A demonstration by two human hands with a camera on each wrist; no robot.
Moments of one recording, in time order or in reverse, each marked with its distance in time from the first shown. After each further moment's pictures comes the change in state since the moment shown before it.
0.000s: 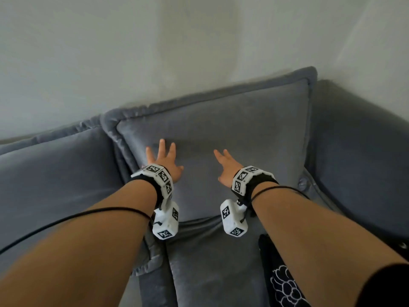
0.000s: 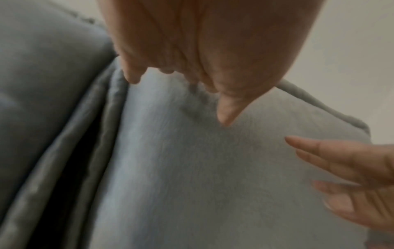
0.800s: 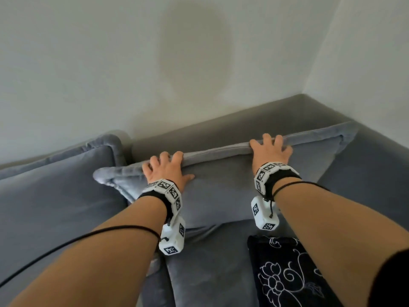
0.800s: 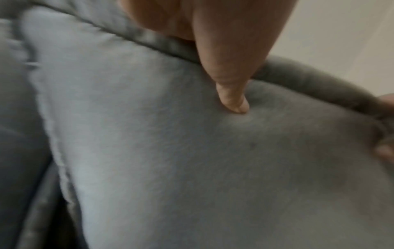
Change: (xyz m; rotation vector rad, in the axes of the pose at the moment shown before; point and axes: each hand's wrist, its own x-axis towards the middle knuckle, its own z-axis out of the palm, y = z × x) left_hand -0.100 0.055 -0.056 0.014 0.334 0.078; right_hand -0.110 0.029 -0.097 -0.443 0.543 0.248
